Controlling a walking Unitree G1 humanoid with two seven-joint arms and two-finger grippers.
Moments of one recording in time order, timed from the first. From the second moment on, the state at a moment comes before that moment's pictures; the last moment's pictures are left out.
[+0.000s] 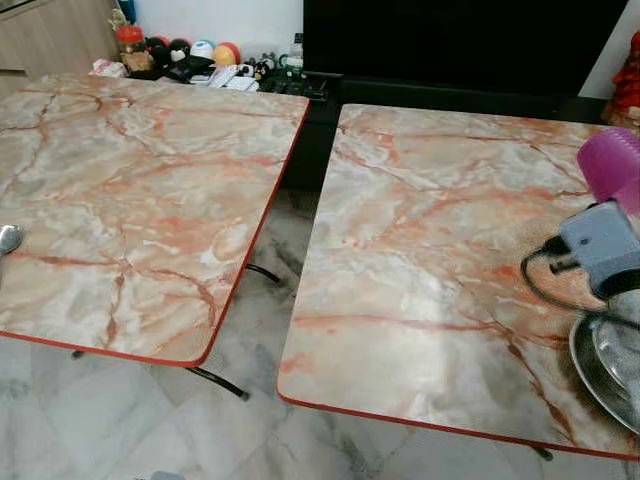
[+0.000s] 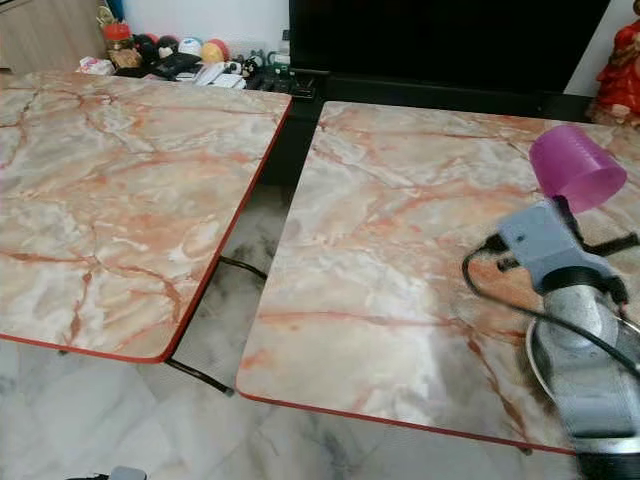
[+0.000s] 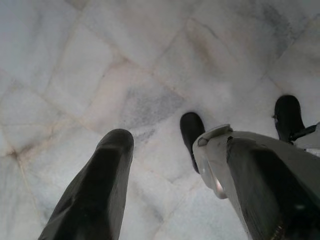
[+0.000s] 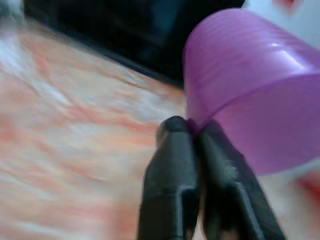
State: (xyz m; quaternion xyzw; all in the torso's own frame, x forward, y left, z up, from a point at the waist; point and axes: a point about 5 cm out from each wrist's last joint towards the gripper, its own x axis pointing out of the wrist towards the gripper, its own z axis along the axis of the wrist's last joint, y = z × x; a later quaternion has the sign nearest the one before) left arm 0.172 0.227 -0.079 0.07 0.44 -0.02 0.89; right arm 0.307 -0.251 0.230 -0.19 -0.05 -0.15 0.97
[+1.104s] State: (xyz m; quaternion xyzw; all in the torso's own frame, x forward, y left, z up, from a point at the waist) left arm 0.166 0.240 -0.069 0.04 0.35 0.03 0.93; right arm 0.288 -0.212 0.168 0.06 0.02 -0.10 0.99
